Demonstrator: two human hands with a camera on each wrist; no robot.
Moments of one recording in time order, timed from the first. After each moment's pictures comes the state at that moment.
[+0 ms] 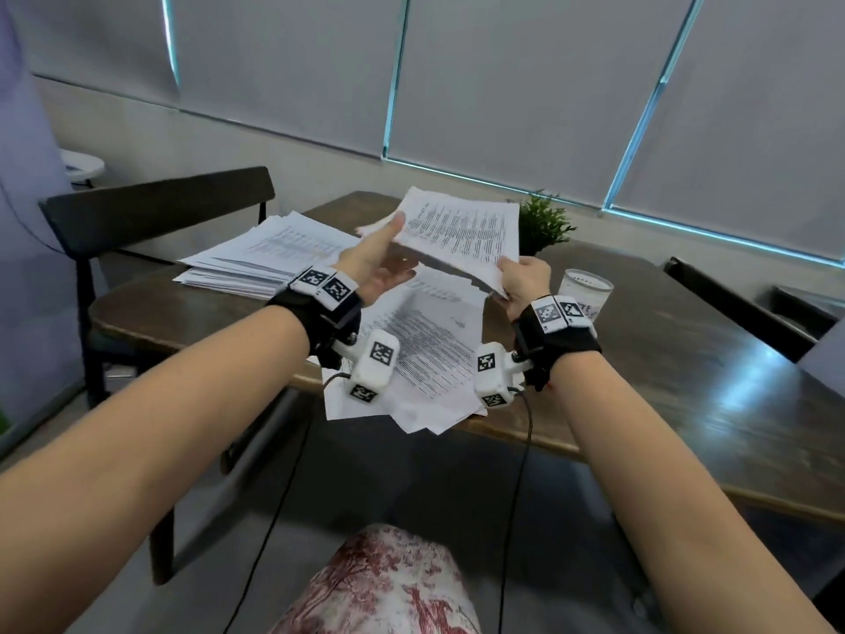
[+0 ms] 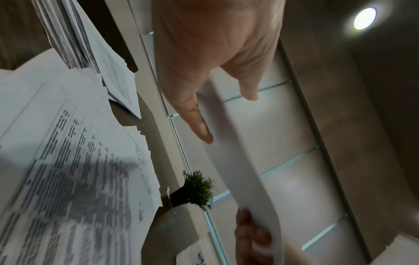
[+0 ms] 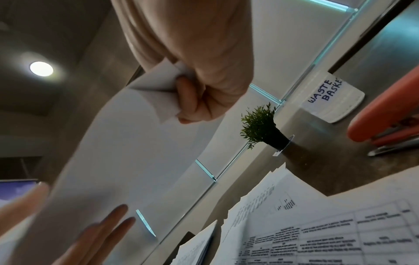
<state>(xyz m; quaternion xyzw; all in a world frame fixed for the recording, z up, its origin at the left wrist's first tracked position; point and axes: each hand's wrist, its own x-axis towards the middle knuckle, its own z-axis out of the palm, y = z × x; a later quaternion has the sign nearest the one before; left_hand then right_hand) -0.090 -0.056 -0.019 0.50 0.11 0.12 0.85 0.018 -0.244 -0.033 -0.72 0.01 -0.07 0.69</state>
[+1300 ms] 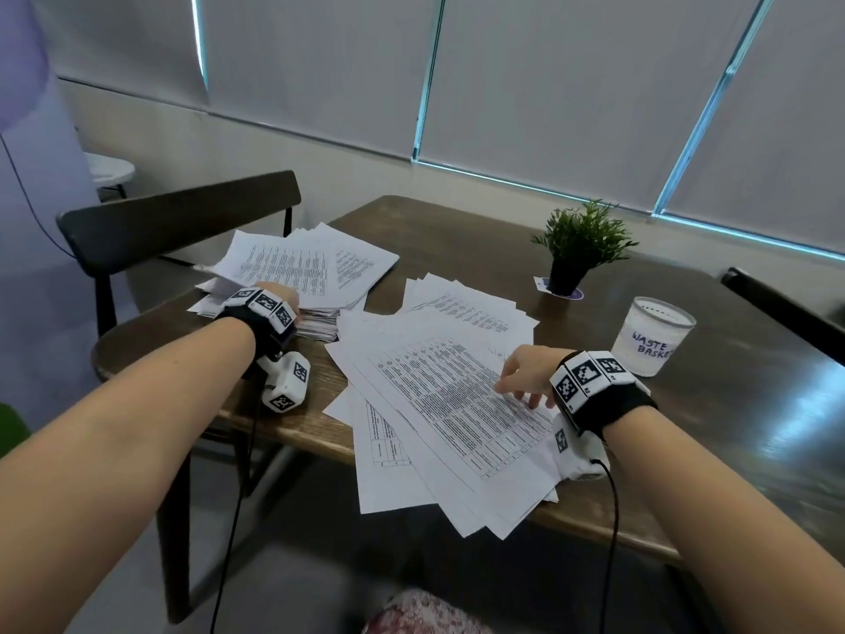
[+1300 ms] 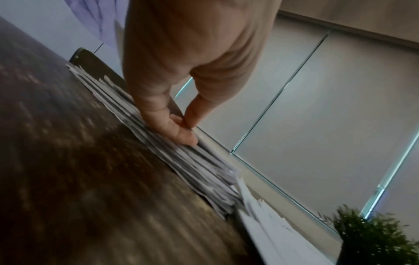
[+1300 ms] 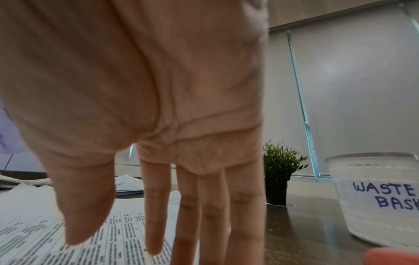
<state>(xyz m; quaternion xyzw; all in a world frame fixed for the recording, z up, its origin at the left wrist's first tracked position) 0.000 0.189 -0.120 0.96 0.25 0.04 0.13 0.024 -0.211 -0.057 -0.96 -0.19 0.21 0.03</state>
